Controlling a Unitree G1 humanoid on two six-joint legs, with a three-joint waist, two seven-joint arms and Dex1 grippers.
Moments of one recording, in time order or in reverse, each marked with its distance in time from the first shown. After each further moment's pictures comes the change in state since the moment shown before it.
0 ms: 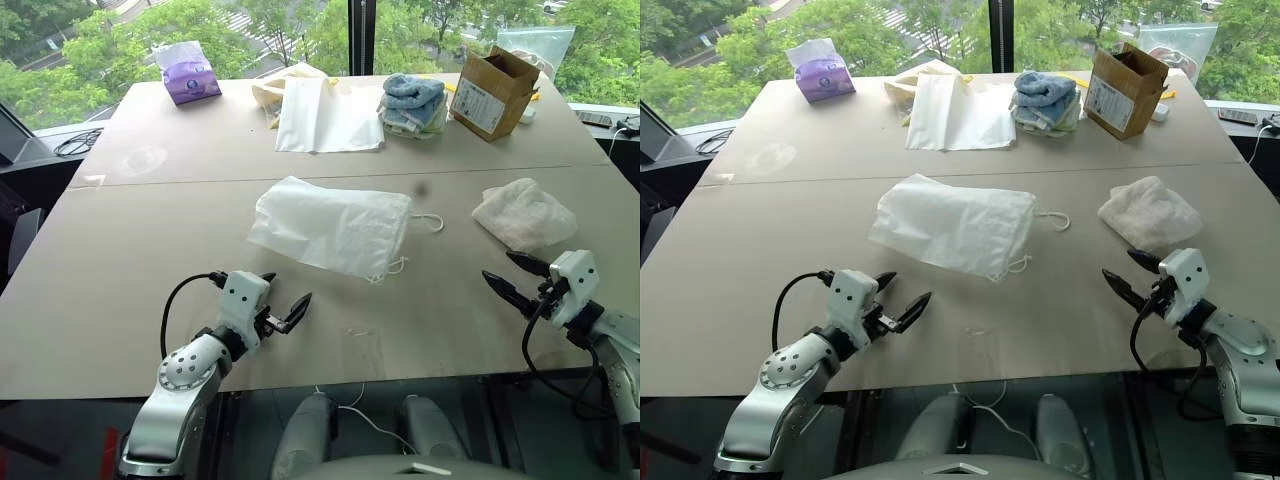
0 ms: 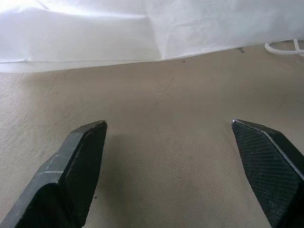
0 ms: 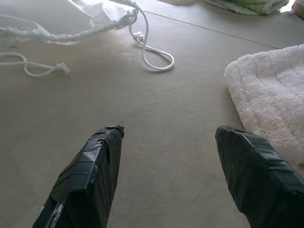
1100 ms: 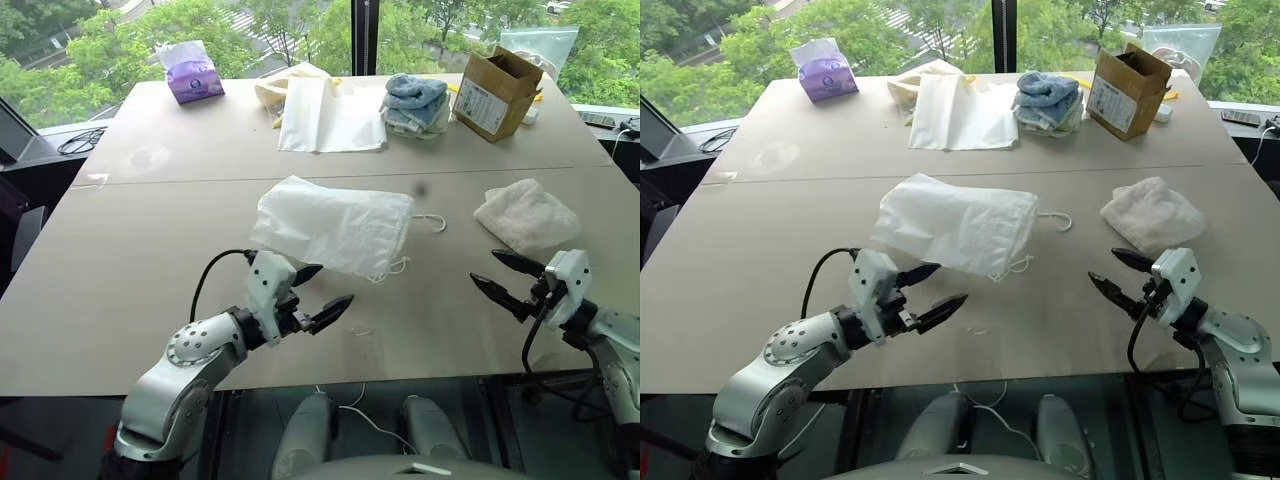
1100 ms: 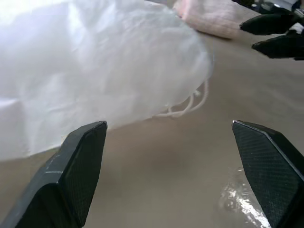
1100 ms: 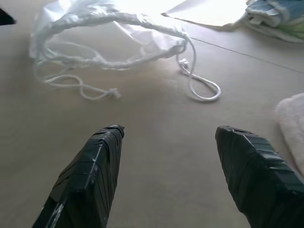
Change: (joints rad) left arm -0.224 0.054 -0.114 -0.198 -0.236 0.298 -0.107; right arm 0.013 -0.002 0.032 -0.097 0.079 0.016 0.113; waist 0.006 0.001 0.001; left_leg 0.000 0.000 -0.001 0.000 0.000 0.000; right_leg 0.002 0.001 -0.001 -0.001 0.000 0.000
